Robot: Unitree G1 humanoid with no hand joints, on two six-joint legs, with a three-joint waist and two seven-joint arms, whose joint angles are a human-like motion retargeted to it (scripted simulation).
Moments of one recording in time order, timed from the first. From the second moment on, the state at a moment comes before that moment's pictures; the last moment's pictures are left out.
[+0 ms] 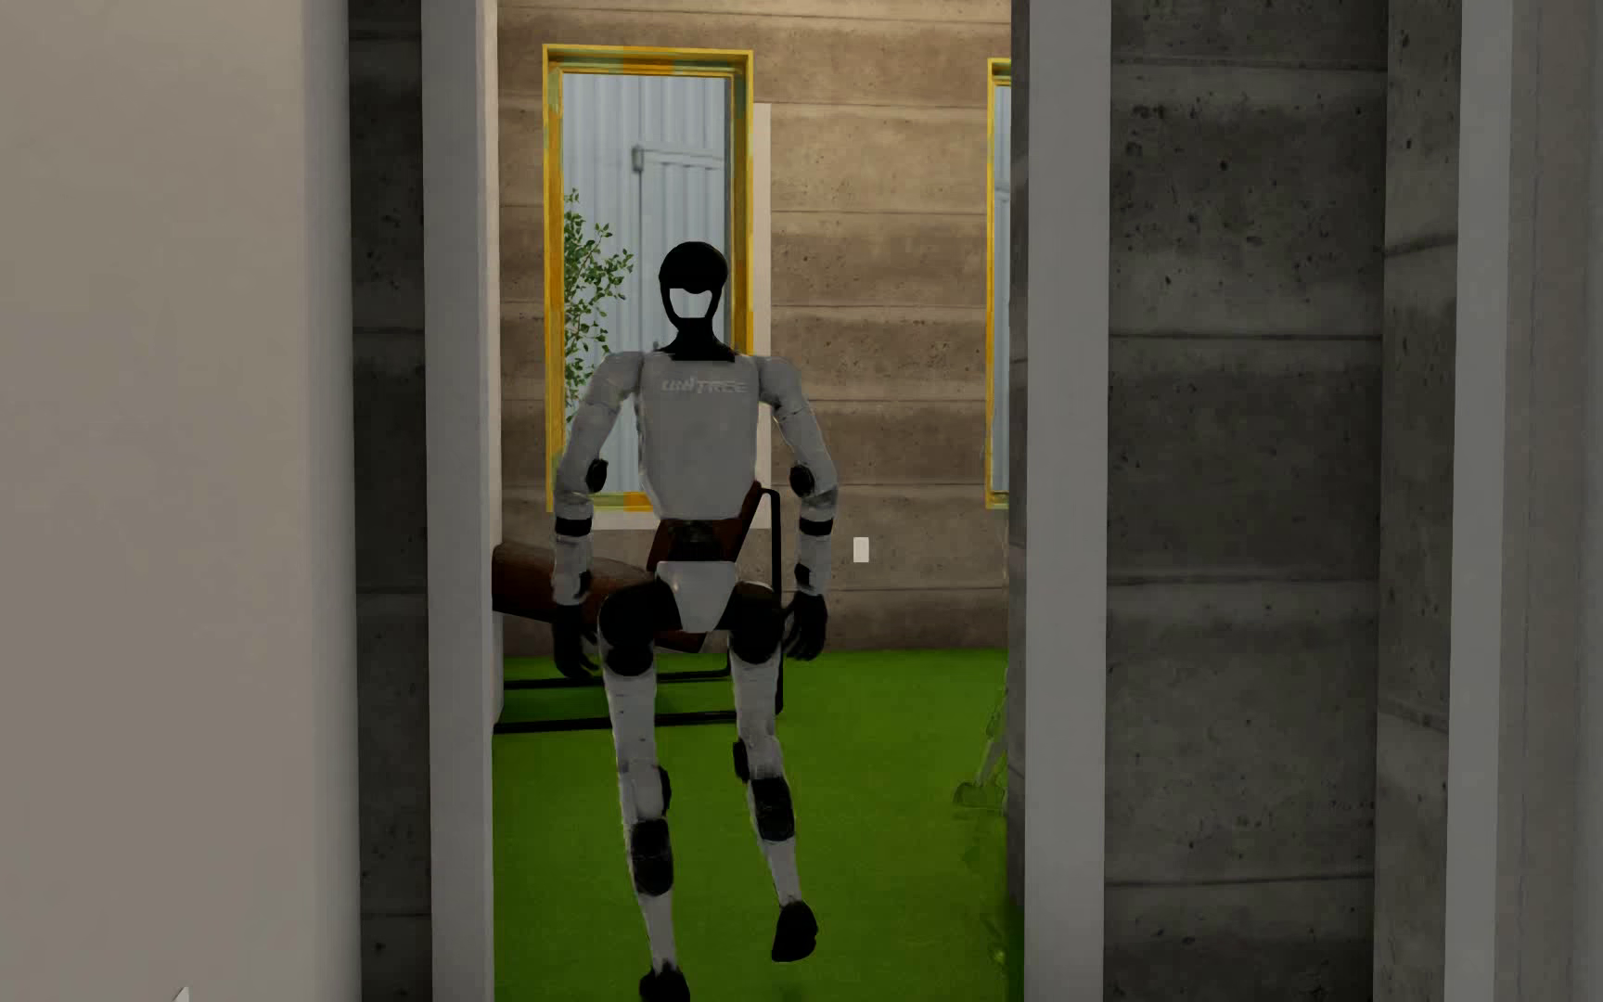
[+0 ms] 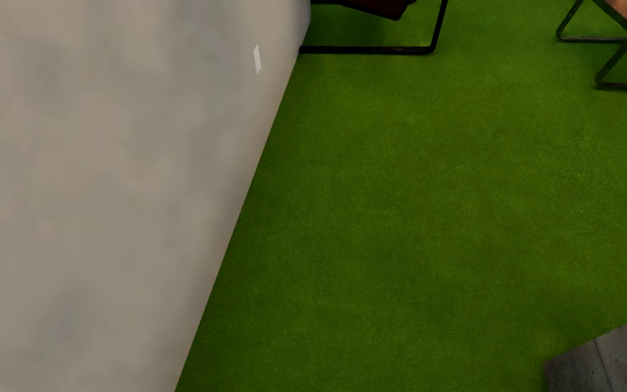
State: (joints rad) body -0.14 -0.51 0.00 -0.12 -0.15 -0.02 0.00 0.00 -0.02 0.50 1.15 0.29 0.17 -0.33 -0.12 0.42 -0.39 0.00 0.00 -0.61 0.44 0.87 0.87 0.00 0.00 0.00 0.00 0.00 0.00
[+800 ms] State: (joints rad) body -0.15 -0.40 -0.20 0.08 0.05 0.09 0.00 0.00 -0.04 1.11 0.57 0.31 0.23 -0.12 -0.09 0.35 -0.41 0.00 0.00 -0.62 0.42 0.79 0.85 0.00 0.00 0.00 0.00 0.00 0.00
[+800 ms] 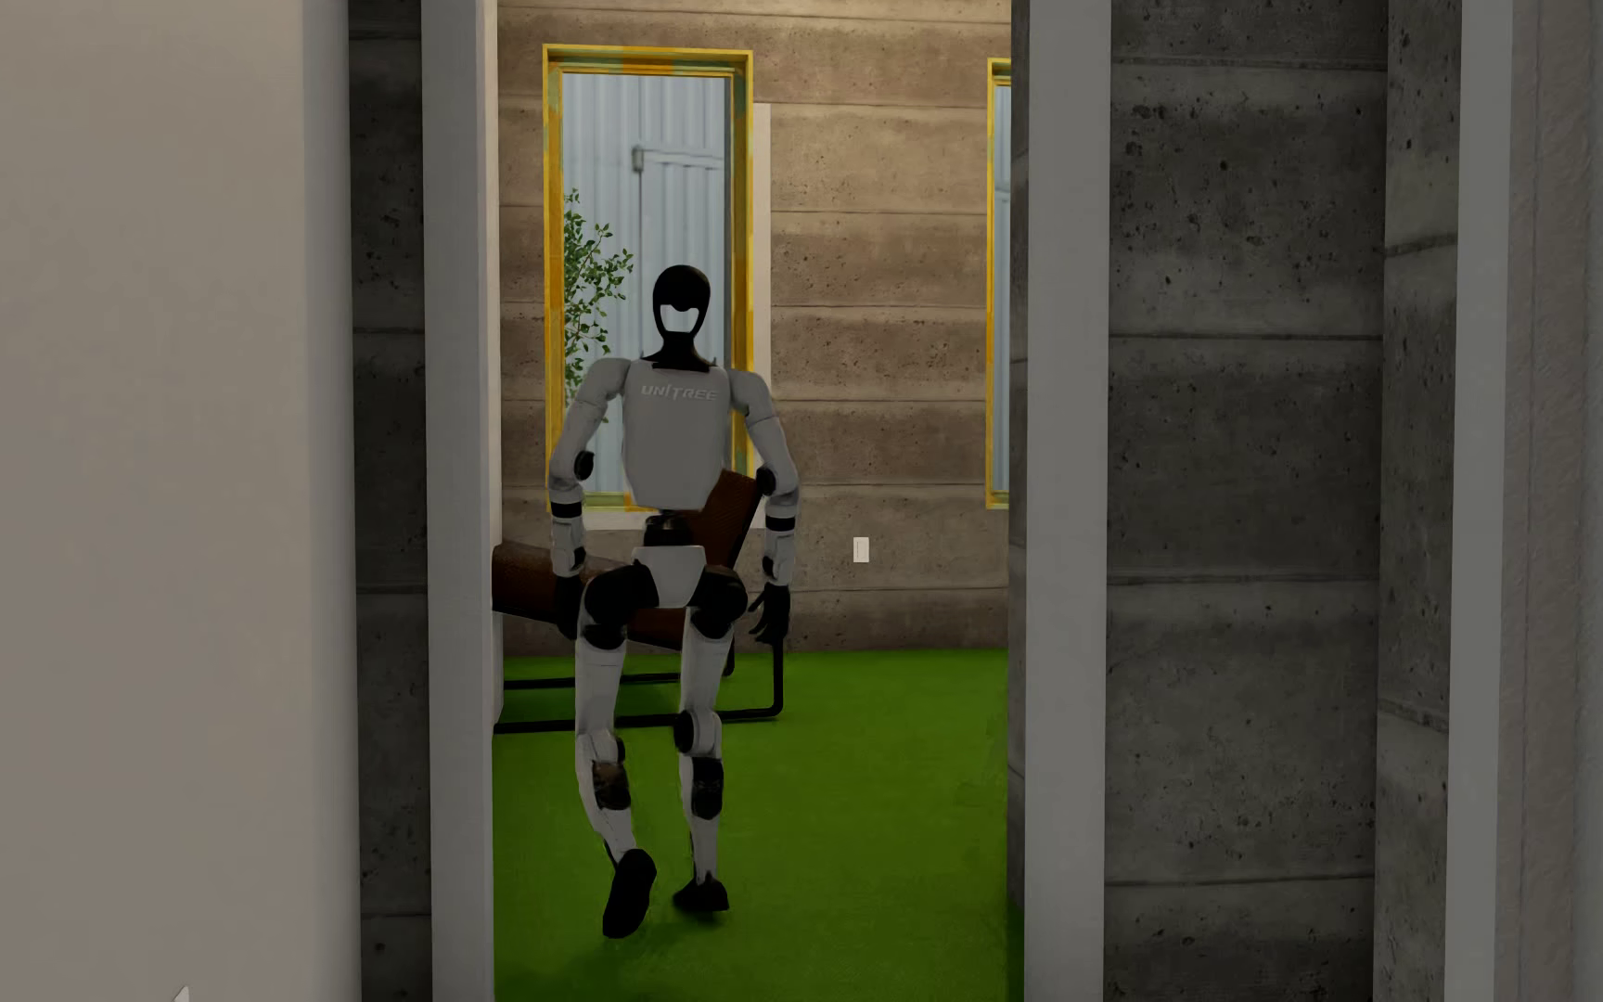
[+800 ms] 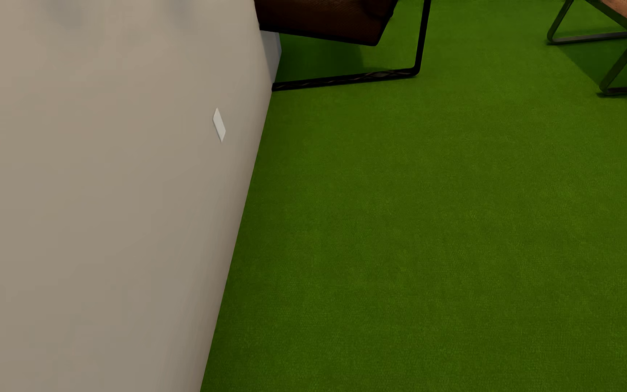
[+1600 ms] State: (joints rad) body -0.26 -0.39 -0.11 -0.03 -0.08 -0.06 0.00 0.00 -0.05 0.51 1.42 0.36 0.34 -0.15 -0.10 0.39 -0.42 0.00 0.00 -0.62 0.44 0.85 1.02 0.00 0.00 0.00 0.00 0.00 0.00
